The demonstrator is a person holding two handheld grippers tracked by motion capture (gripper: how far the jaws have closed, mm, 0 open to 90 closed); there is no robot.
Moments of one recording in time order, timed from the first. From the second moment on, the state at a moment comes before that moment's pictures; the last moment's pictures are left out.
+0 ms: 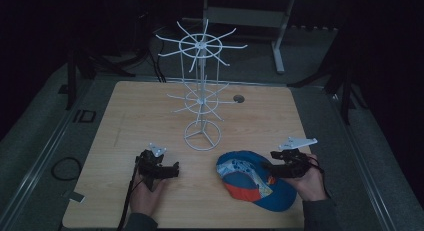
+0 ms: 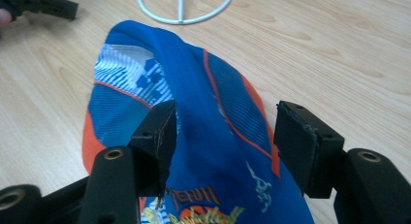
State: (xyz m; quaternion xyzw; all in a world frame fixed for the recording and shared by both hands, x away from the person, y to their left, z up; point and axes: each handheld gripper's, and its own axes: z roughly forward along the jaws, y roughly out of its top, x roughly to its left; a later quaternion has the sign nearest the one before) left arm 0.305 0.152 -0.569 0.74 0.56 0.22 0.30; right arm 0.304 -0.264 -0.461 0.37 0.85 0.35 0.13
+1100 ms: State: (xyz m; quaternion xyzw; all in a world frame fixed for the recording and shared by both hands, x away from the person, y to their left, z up) left arm 0.305 0.151 -0.569 0.74 0.56 0.22 0.30; right arm 0.337 -0.218 -0.474 0.31 0.90 0.28 0.10
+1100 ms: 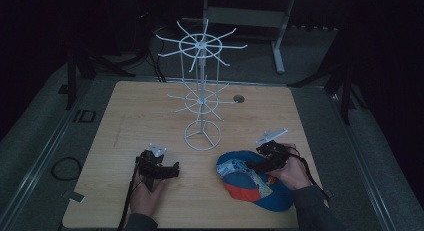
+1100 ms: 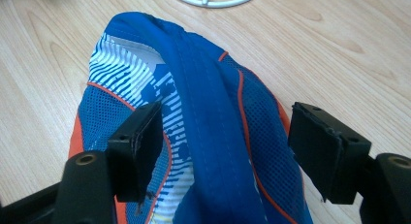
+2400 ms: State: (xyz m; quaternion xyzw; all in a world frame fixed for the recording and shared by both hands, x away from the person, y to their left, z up) left arm 0.305 0.151 -0.569 0.74 0.56 0.22 0.30; right arm 0.361 -0.182 -0.504 0.26 0.95 0.15 0.01
